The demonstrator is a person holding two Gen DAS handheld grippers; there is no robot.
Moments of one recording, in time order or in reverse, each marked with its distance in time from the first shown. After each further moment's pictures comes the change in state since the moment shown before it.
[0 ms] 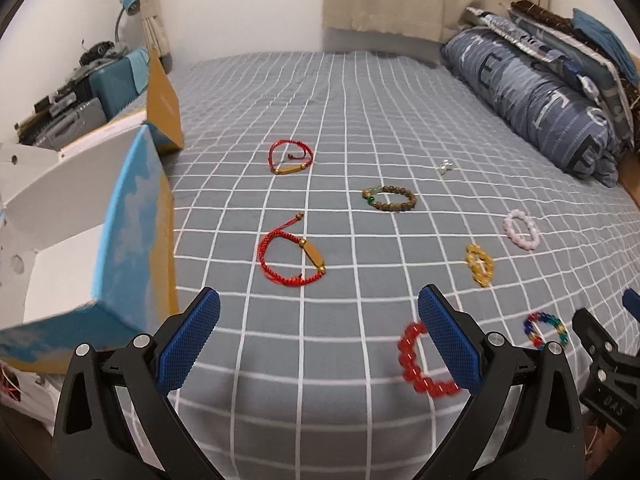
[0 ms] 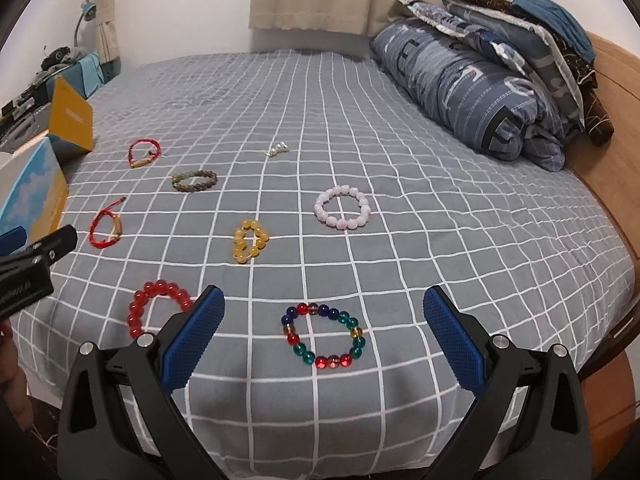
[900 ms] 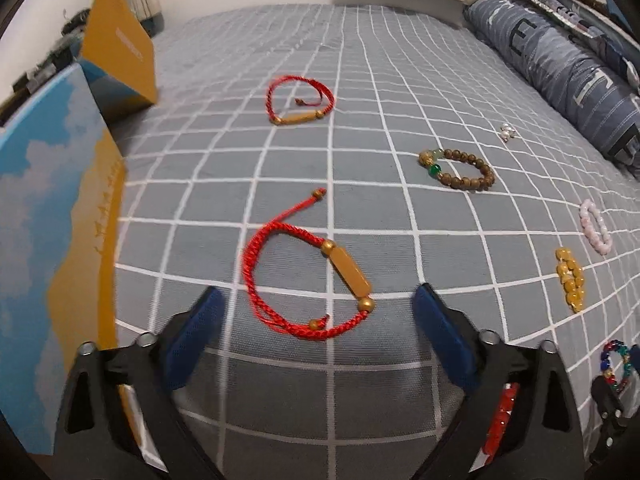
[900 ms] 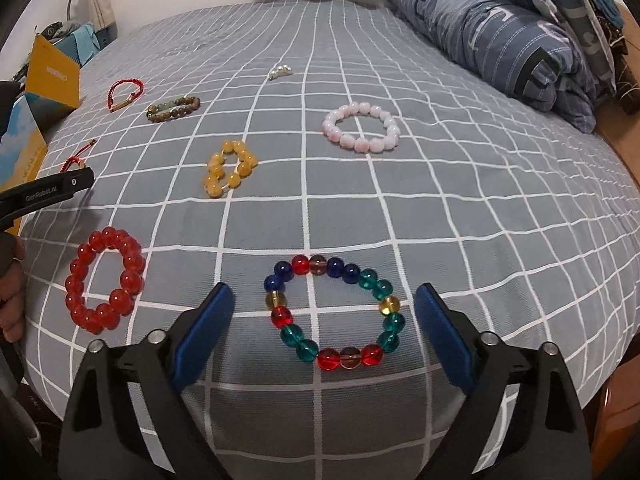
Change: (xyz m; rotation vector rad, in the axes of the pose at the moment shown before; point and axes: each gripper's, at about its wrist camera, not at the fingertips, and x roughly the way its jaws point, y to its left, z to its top) left arm 0.117 0.021 0.009 -0.017 0.145 -0.012; right arm 0.080 0.001 -0.032 0.001 0.153 0.059
